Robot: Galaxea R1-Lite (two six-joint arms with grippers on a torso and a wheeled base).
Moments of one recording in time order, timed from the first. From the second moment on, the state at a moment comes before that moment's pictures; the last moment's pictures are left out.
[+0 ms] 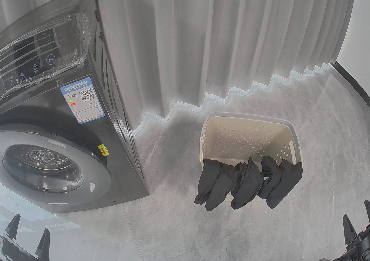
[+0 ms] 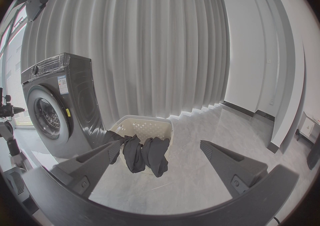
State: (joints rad) left arm 0.00 0.02 -0.02 0.00 -0.01 0.00; right arm 0.00 0.02 -0.02 -0.01 0.01 -0.01
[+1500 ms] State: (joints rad) left arm 0.00 0.02 -0.02 0.00 -0.01 0.00; right arm 0.00 0.02 -0.02 -0.01 0.01 -0.01
